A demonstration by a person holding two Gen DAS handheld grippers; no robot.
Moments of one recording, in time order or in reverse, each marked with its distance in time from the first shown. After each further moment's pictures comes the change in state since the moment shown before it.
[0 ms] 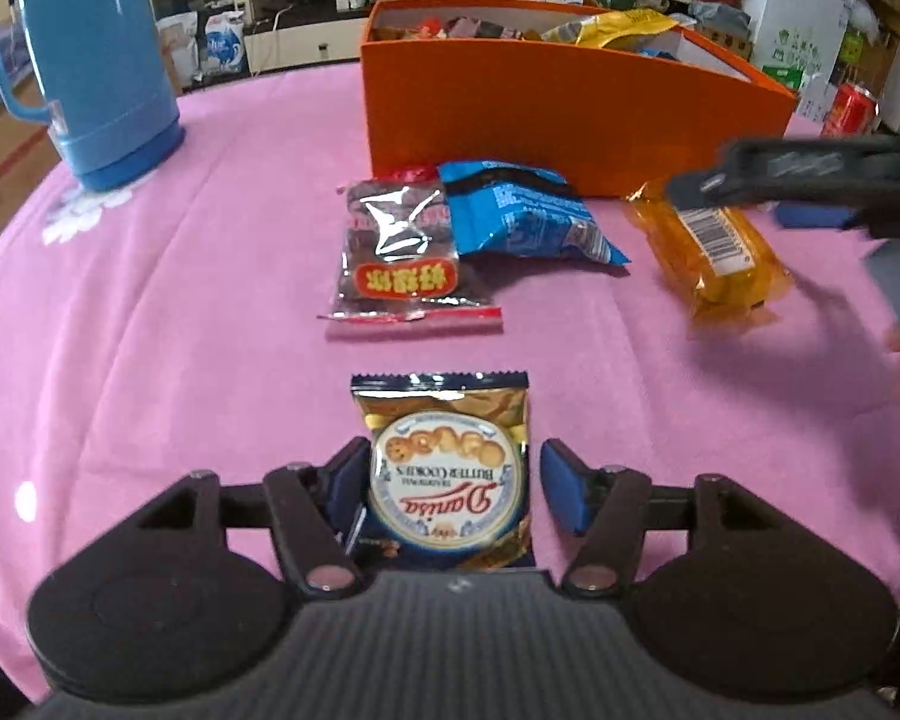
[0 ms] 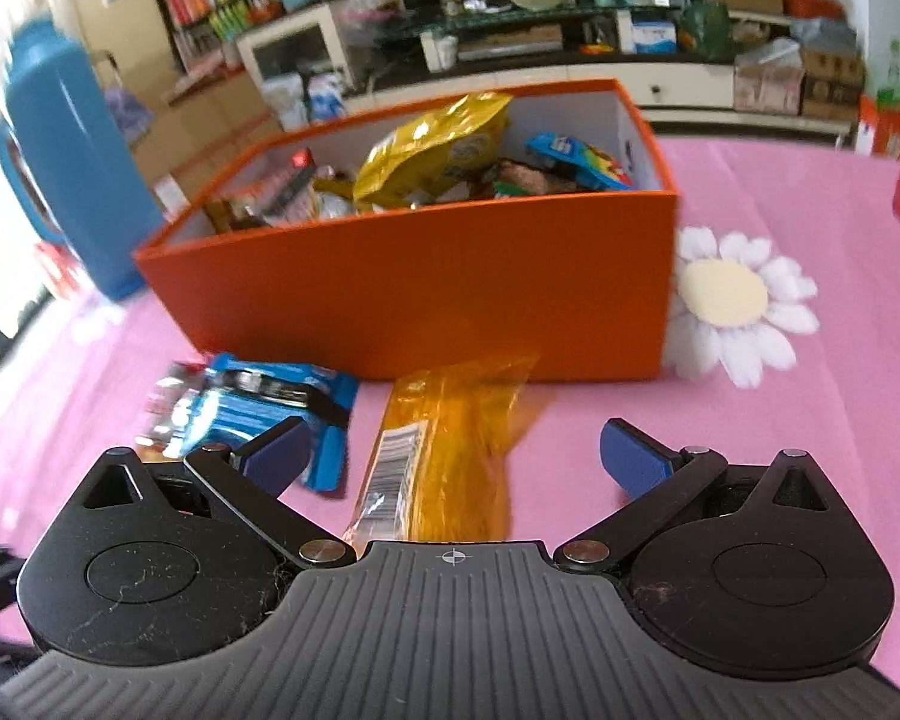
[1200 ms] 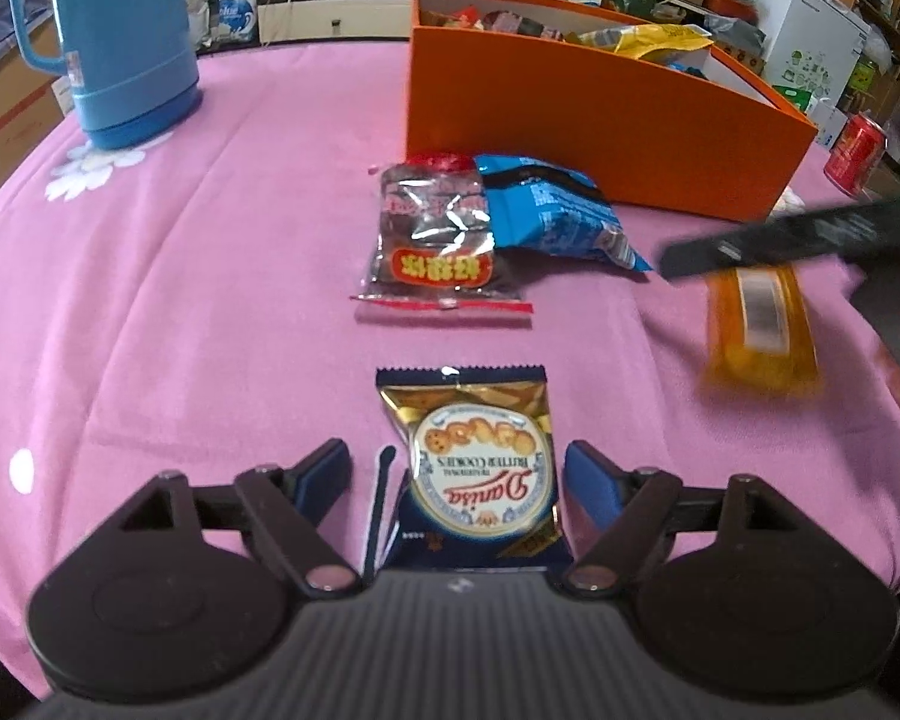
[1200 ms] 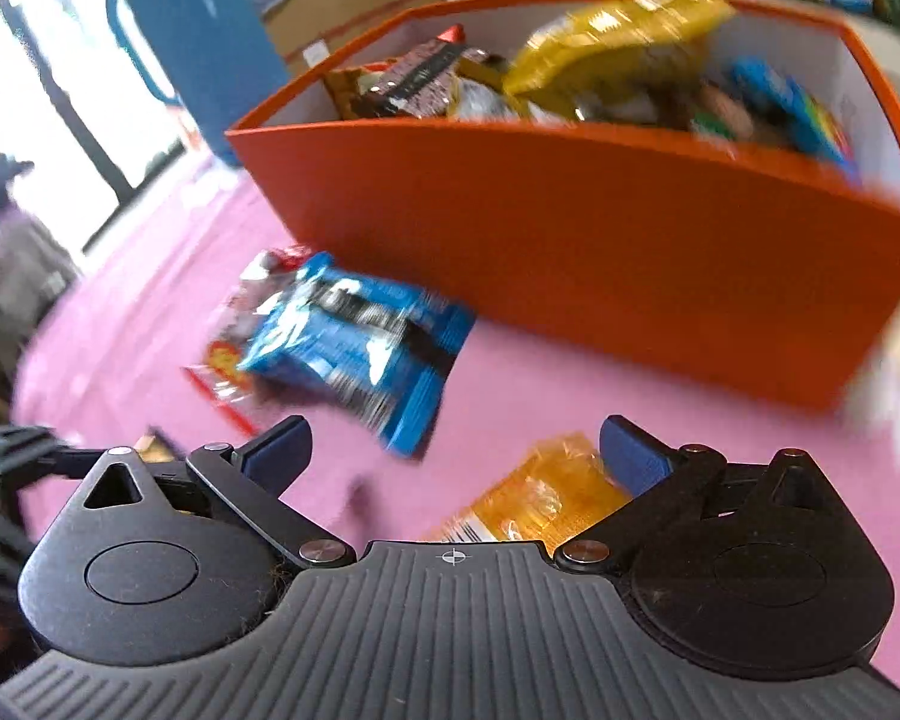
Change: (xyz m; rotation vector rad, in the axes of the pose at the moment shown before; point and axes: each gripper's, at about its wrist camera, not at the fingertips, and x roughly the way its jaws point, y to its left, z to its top) left arm -0.004 0.021 0.000 -0.073 0.030 -0.037; right arm 0.028 -0.002 0.019 -0.148 0.240 0.342
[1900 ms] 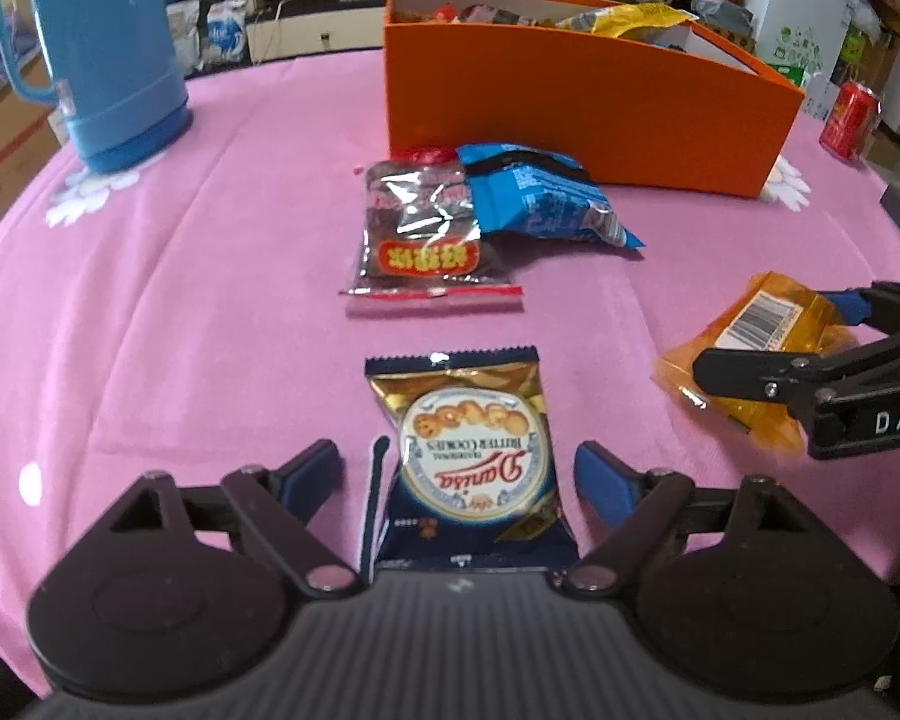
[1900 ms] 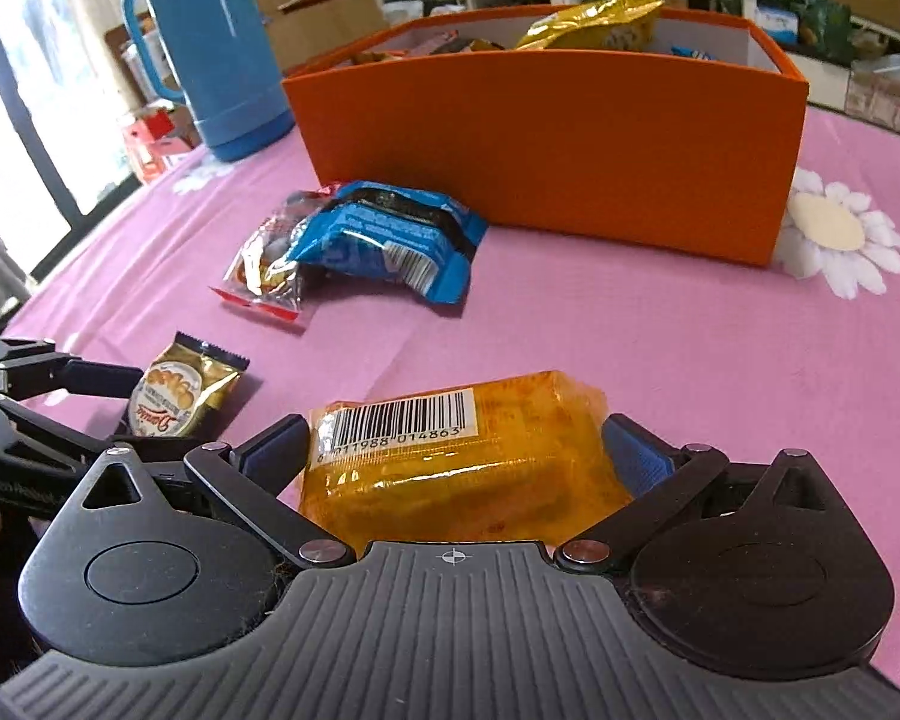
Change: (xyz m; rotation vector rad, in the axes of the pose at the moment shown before) left arm 0.003 -0.014 -0.009 0.079 -0.016 0.048; right arm -0.030 0.049 -0.081 -0.028 -0.126 -0.176
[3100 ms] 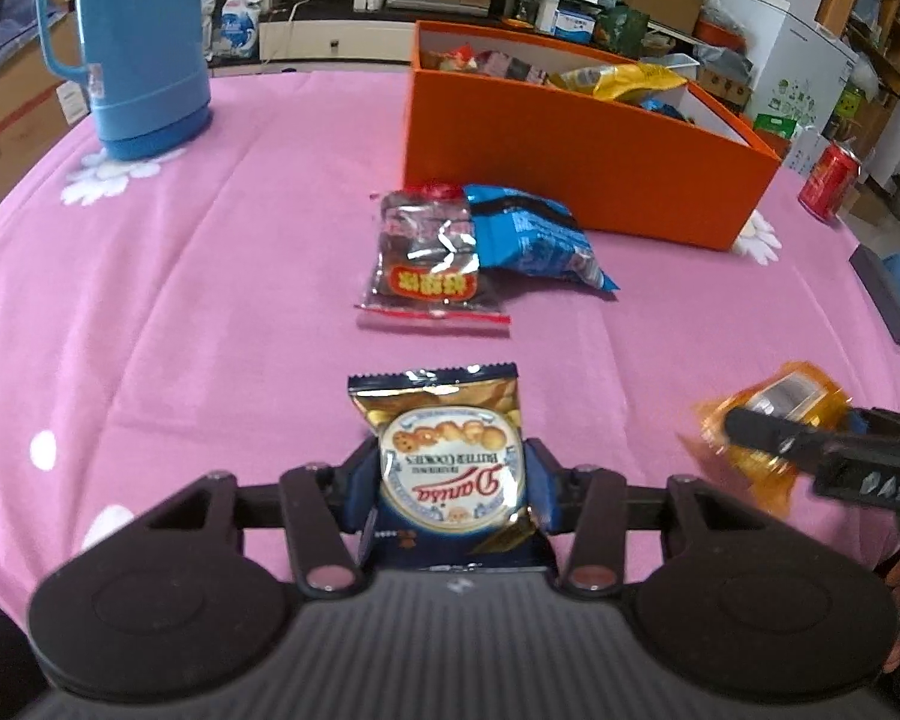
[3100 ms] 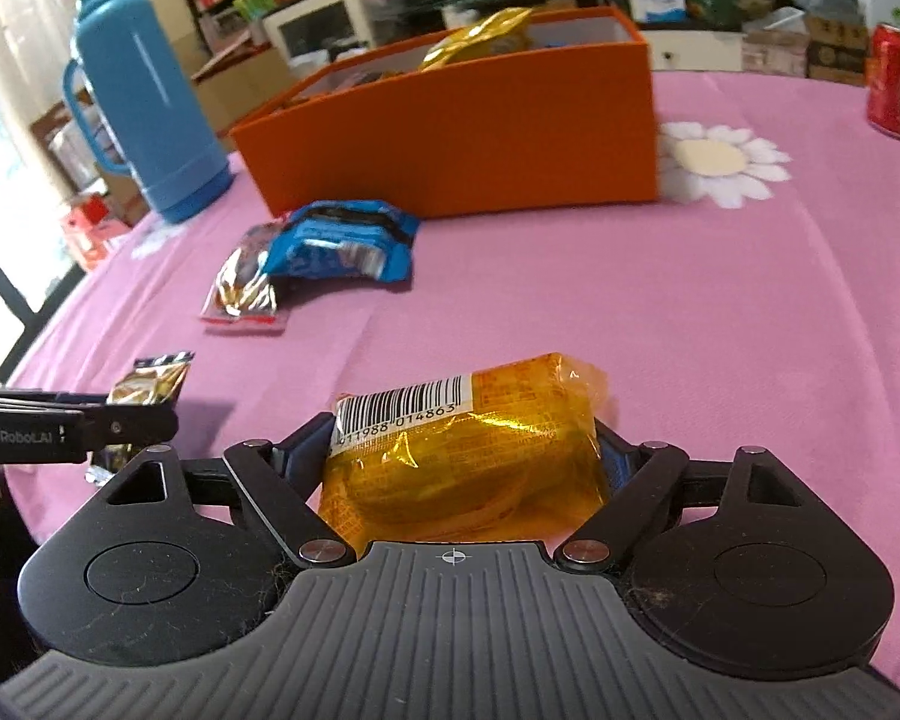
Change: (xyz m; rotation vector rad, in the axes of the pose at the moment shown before) left arm -0.035 0.015 0.002 -0.105 -0.037 -0.082; right arm -0.043 0.001 -0.035 0.212 -0.081 -0.094
